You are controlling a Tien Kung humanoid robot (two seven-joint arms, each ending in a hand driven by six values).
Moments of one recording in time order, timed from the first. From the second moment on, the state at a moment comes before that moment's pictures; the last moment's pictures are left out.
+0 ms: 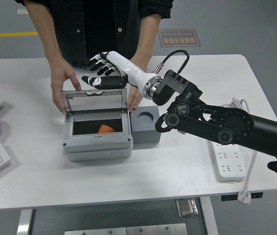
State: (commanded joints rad) left arm -0.04 0.27 -0.13 -0.26 0.28 0.17 0.18; right arm 1.06 -0.19 0.32 1.29 -1.04 -0.34 -0.24
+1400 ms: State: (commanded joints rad) left arm -0.04 0.26 -0.18 -0.27 0.31 0.16 0.19; right arm 0.92 -0.23 0.16 1.48 -1.01 -0.38 -0.21
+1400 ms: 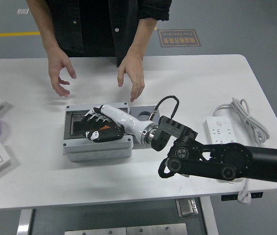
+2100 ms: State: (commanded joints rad) left arm -0.01 0.26 -0.13 -0.27 0.27 0.16 0.19; right arm 0.62 -0.42 0.66 1.65 -1.10 -0.42 -0.13
